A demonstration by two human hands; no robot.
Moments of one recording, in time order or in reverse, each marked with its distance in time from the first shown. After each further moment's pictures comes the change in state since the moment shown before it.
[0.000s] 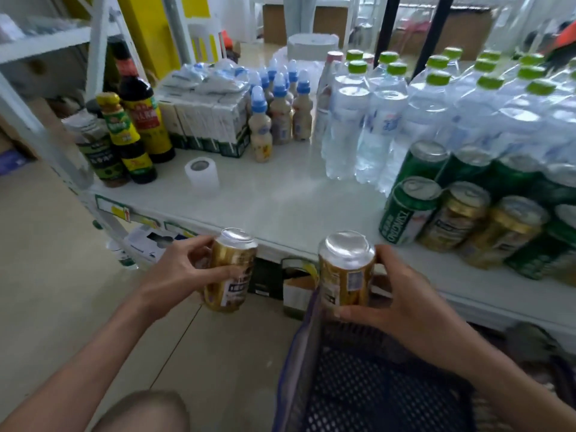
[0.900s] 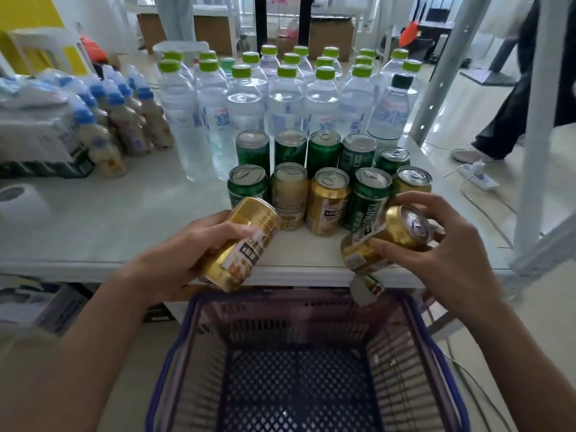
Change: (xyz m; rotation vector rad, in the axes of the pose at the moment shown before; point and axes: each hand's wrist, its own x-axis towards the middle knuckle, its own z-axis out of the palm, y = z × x) left_hand 0.032 0.156 0.190 -0.230 -0.541 -0.111; right_hand -0.118 0.080 -0.164 -0.091 0.791 -0.026
